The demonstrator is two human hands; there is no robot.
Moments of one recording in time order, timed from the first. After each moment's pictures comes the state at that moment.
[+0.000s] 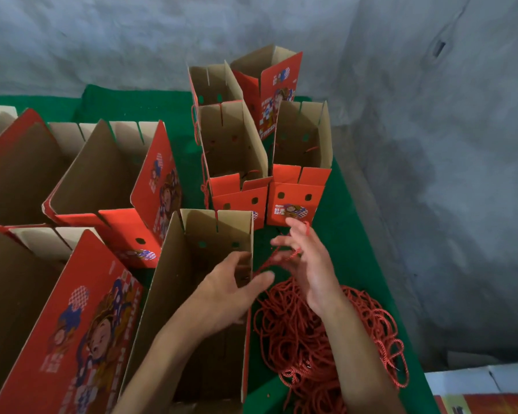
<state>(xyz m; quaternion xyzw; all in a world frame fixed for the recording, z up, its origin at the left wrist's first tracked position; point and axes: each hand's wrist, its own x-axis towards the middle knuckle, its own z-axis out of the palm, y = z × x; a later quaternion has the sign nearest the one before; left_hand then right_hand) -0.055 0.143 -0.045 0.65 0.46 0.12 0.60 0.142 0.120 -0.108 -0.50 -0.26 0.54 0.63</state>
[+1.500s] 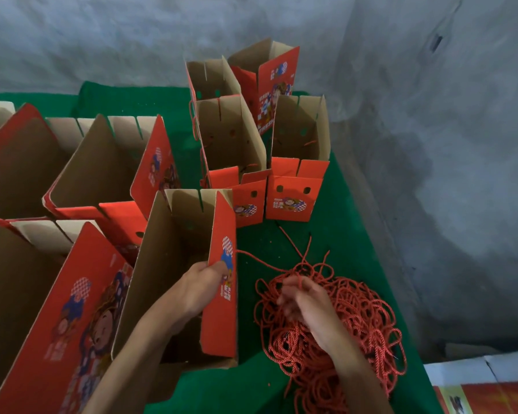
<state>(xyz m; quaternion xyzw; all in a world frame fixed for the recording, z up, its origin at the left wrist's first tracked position) -0.086 0.162 -0.074 0.53 0.56 0.07 0.64 0.139 0.058 -0.185 -0.62 -0.22 0.57 0.50</state>
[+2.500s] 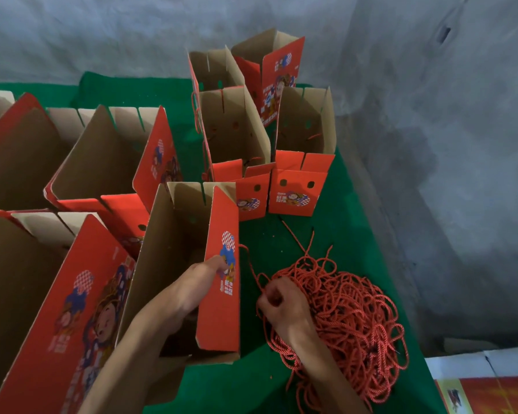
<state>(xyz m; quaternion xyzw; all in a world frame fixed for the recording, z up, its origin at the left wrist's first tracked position) -0.075 0.157 -0.046 0.46 0.62 0.02 0.63 0.095 0.067 -0.228 -0.77 -0.48 0.28 0.32</state>
